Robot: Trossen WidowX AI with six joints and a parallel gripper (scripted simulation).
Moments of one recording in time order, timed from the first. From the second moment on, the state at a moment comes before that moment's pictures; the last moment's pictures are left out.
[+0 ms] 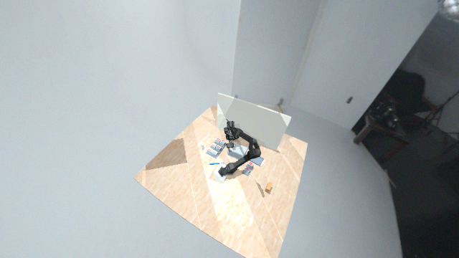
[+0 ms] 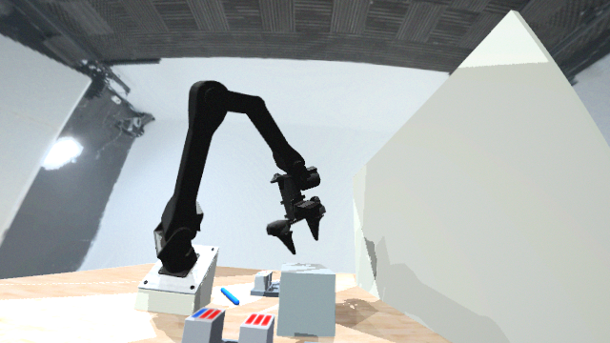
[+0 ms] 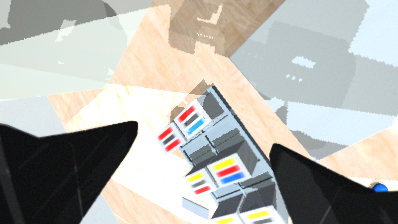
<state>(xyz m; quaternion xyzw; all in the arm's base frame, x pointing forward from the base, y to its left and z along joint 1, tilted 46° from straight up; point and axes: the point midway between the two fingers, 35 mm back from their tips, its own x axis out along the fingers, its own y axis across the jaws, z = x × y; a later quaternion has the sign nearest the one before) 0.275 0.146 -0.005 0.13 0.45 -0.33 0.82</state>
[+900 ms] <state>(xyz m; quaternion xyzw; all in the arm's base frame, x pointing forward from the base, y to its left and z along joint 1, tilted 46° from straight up) 0.357 0.120 0.112 -0.32 0.63 -0.20 0.68</state>
